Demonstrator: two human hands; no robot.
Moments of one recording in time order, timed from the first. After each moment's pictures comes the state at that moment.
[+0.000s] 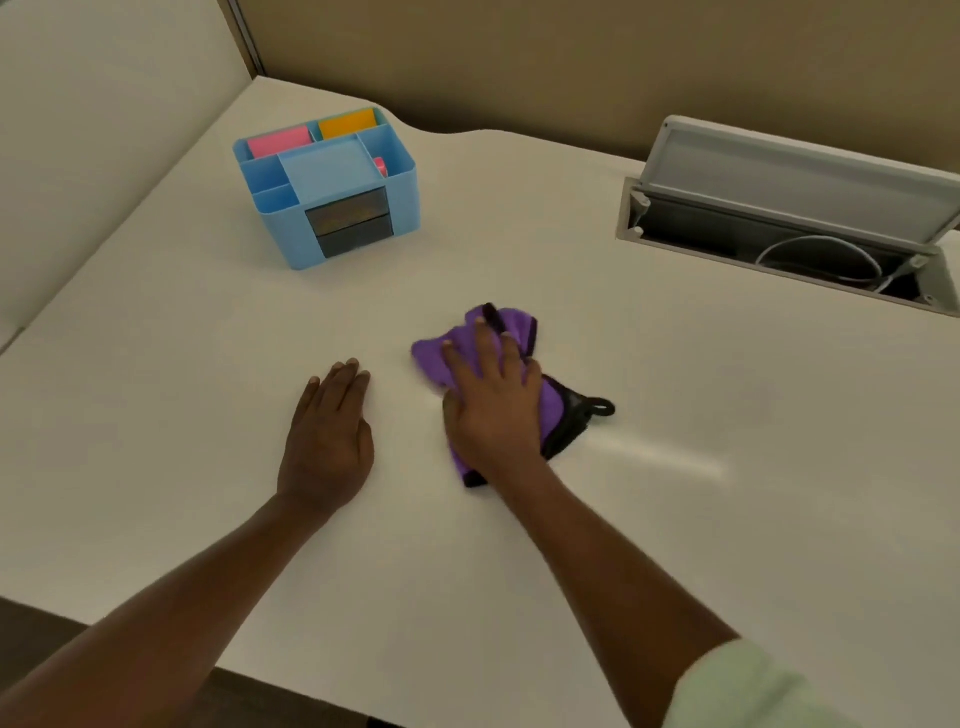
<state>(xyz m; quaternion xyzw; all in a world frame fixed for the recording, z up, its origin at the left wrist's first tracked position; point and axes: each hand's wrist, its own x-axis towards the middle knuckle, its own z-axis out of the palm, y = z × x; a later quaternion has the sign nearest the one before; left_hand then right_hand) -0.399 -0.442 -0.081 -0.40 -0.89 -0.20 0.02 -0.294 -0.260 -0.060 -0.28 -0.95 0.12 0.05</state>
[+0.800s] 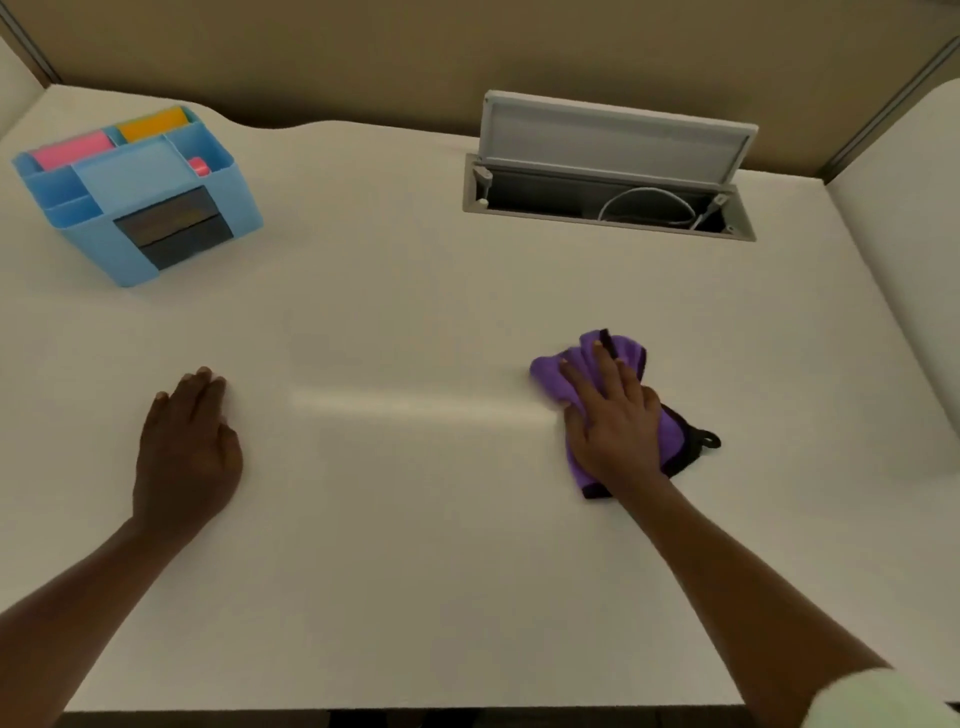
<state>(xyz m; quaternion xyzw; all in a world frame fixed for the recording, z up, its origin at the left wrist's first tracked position) -0.397 -0.438 -0.086 -0.41 -0.89 -0.18 0.05 -0.045 -0.137 -0.052 -0.43 -0.90 0.06 0.06</state>
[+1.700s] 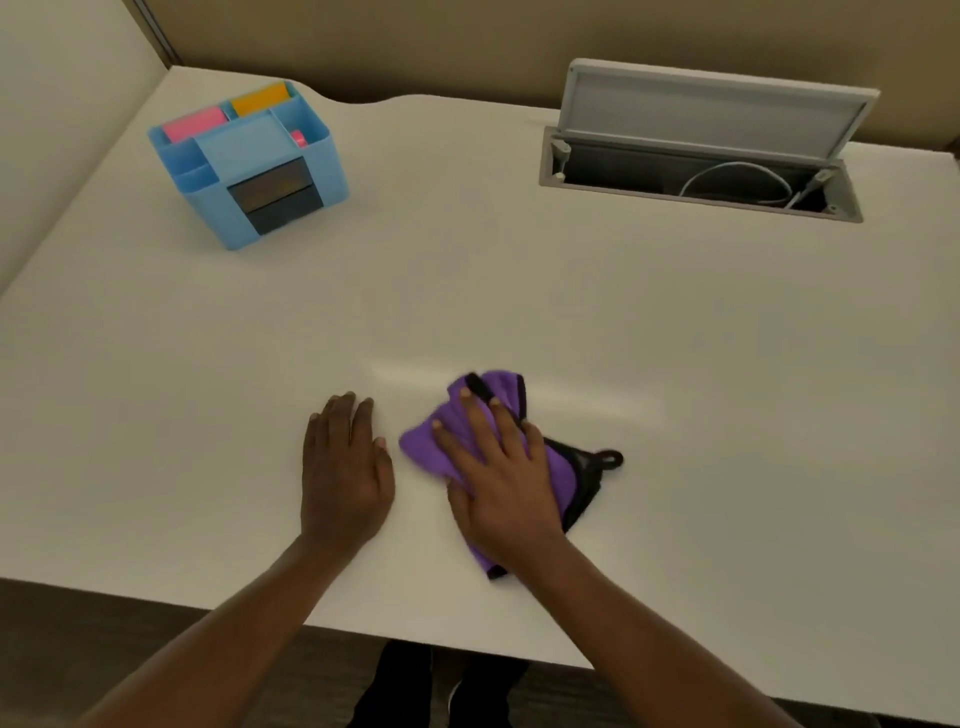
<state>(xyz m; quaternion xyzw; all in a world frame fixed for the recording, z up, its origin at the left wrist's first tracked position) -0.275 -0.445 -0.078 -0.39 -0.90 -0.18 0.03 -0.118 -0.316 -0.076 -0.23 -0.96 0.12 0.06</state>
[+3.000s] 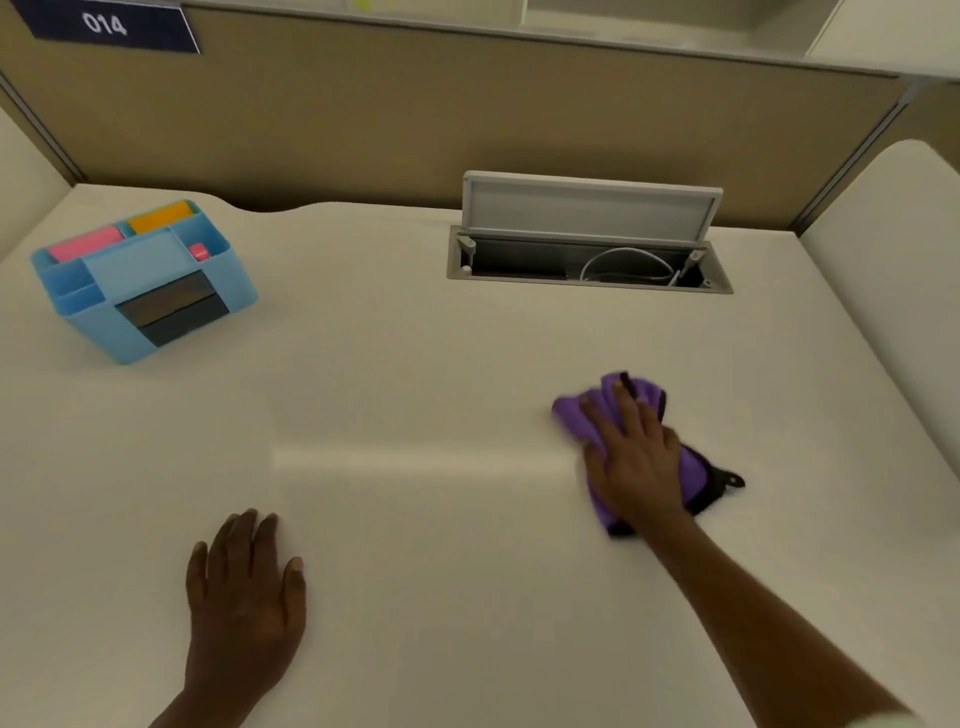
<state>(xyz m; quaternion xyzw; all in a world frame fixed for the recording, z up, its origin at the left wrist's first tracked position) -0.278 -0.442 -0.095 -0.39 -0.91 -0.10 0.09 -0.016 -0.084 -0.045 -0.45 -0.89 0.05 0.06</state>
